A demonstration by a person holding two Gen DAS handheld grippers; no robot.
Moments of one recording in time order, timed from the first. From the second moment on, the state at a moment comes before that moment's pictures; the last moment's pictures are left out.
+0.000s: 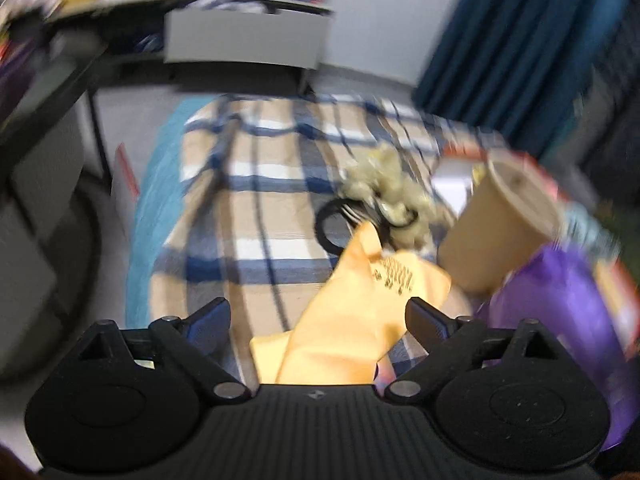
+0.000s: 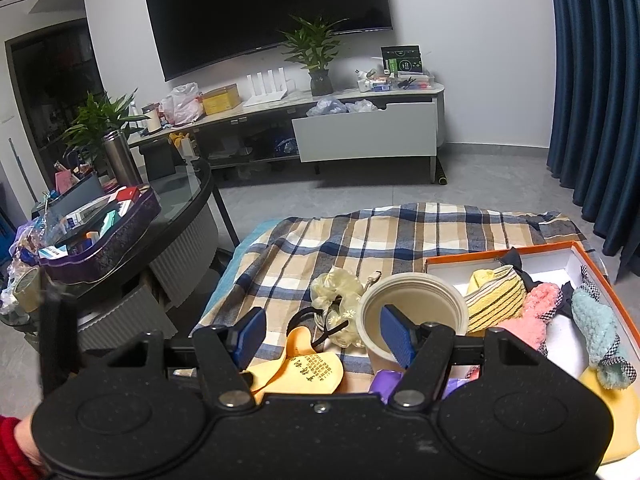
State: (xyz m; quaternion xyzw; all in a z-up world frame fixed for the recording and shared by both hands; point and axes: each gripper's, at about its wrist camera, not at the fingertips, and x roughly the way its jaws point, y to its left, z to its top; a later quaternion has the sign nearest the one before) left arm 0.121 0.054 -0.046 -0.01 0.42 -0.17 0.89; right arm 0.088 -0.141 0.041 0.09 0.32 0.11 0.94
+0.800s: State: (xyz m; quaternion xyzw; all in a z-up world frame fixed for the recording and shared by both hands) left arm 0.093 0.124 -0.023 -0.09 0.35 -0.07 0.93; right arm 0.077 -0.049 -0.014 0.03 0.40 0.19 0.90
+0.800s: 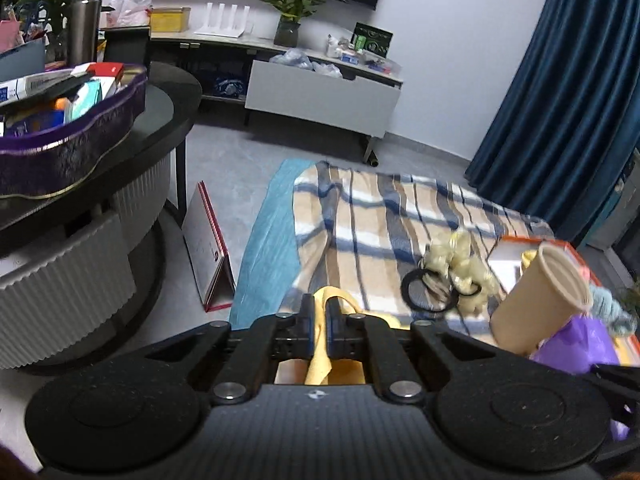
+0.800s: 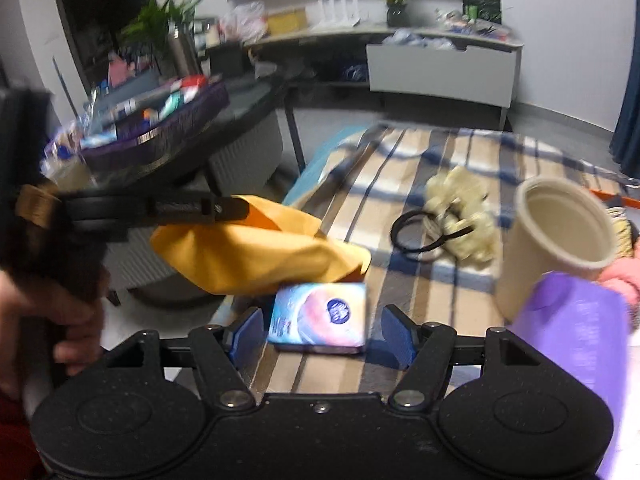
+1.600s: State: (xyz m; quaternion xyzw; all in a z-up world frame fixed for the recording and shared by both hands) left arm 0.113 0.095 -0.074 -0.03 0.39 -0.11 0.91; right arm 0.096 -0.024 -0.066 -0.02 0.45 0.14 0.88
